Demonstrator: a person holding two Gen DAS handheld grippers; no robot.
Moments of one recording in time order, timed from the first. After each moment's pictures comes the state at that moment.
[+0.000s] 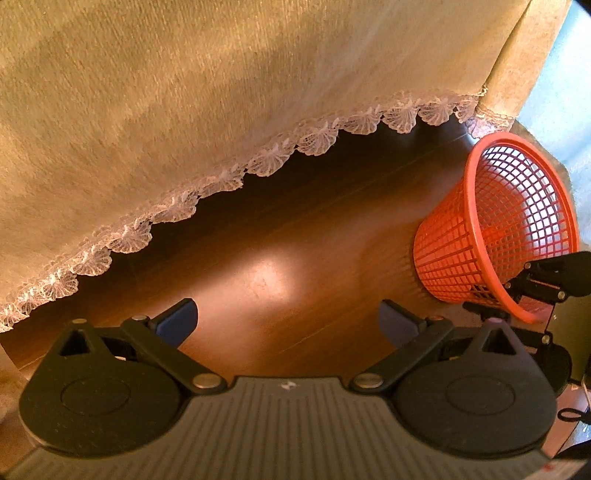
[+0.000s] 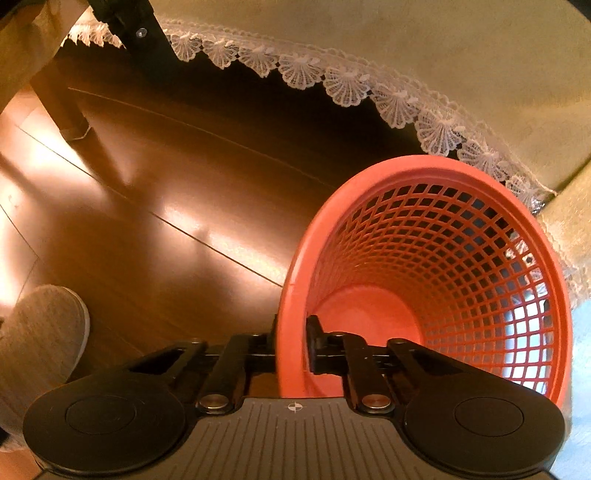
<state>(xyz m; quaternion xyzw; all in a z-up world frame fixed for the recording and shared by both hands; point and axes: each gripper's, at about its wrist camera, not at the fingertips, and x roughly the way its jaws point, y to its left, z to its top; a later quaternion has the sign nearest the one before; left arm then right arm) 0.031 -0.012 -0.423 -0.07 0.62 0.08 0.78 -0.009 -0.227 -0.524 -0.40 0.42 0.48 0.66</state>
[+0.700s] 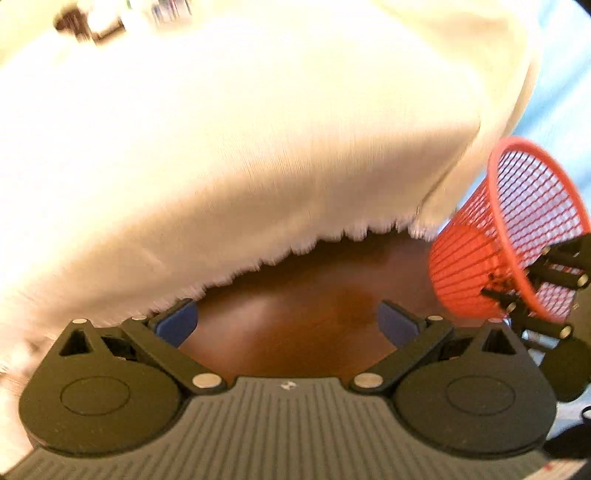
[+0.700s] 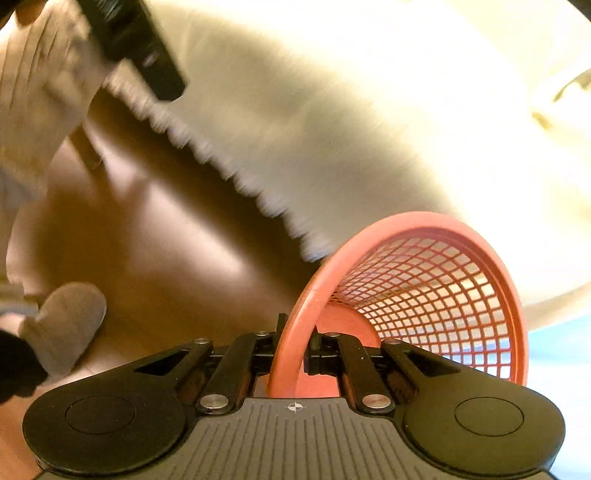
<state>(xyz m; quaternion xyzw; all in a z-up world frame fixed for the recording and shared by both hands) 0.045 0.019 -0.170 -0.11 0.57 0.09 0.81 0.001 -0.162 -0.244 -0.51 0.38 0.44 0.64</state>
